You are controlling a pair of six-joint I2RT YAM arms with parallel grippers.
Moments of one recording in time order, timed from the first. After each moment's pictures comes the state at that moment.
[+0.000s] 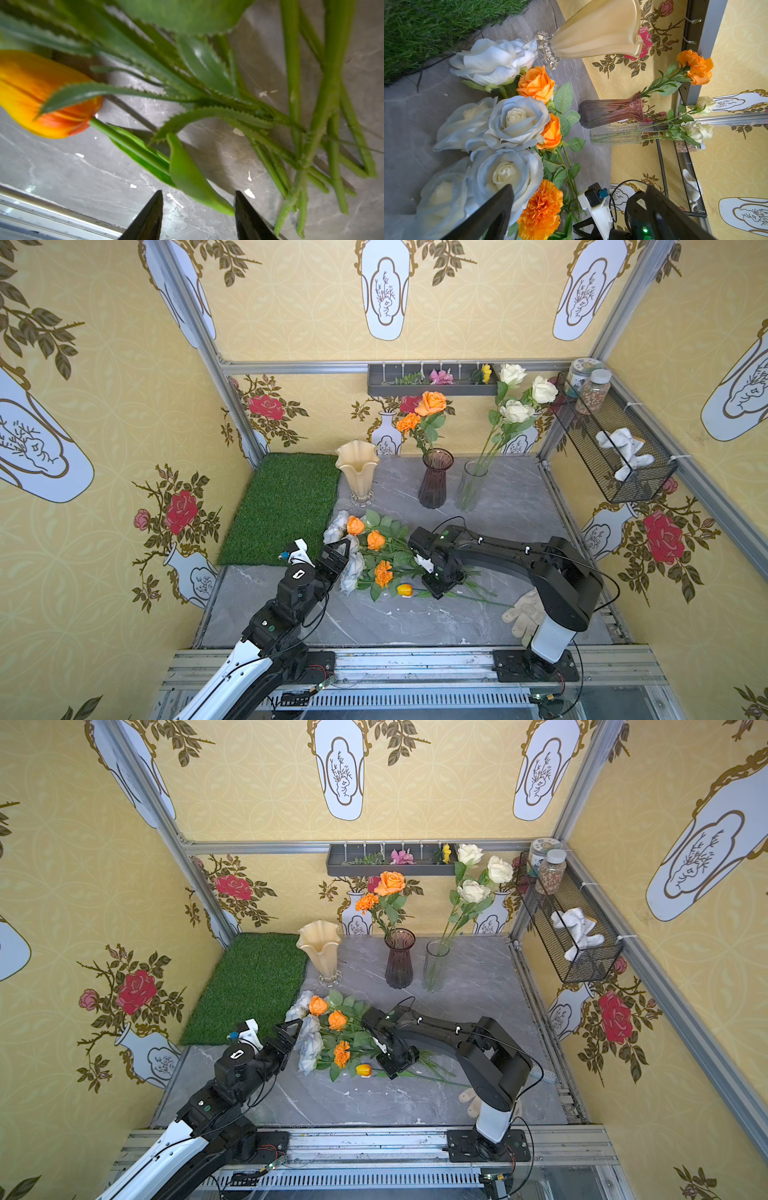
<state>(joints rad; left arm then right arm) -0.57 0.43 0.33 -0.25 -0.14 -1.29 0.86 1.78 1.16 -1.01 -0.03 0.18</state>
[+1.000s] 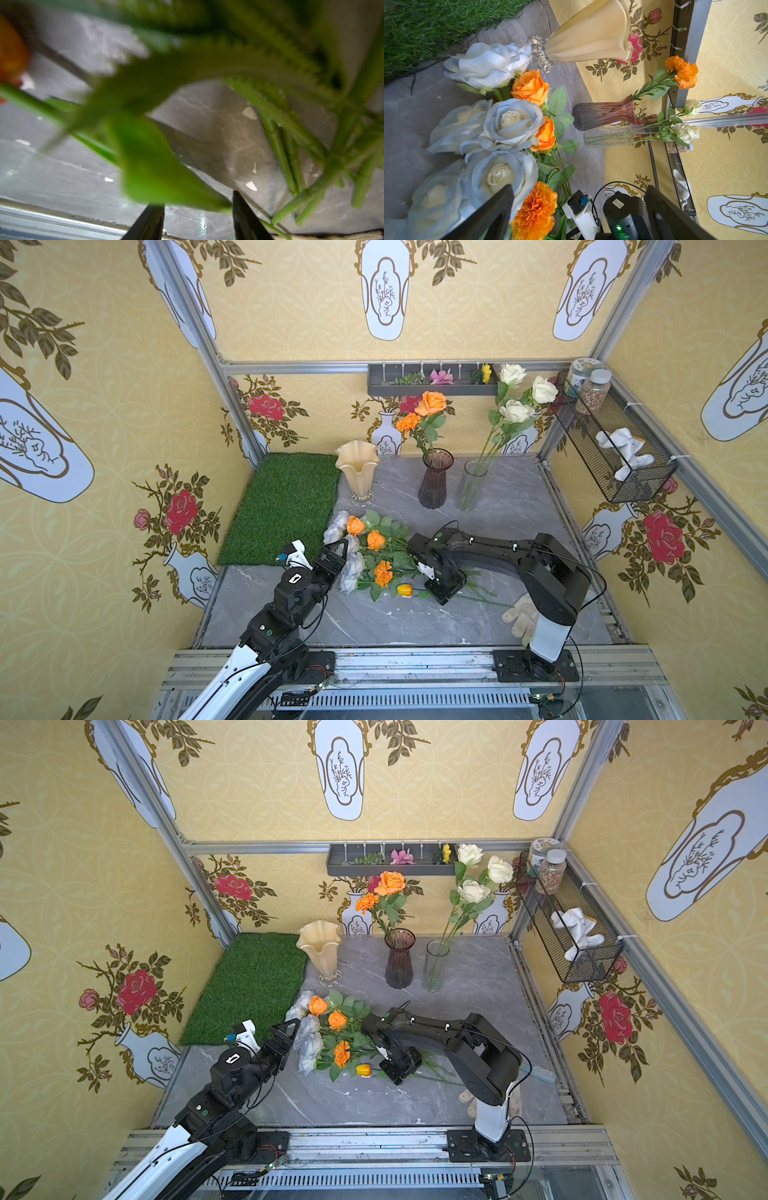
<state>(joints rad) -0.57 0.37 0.31 -0.24 -0.16 -1.30 0.86 1.83 1.15 -1.08 -0.01 0.16</state>
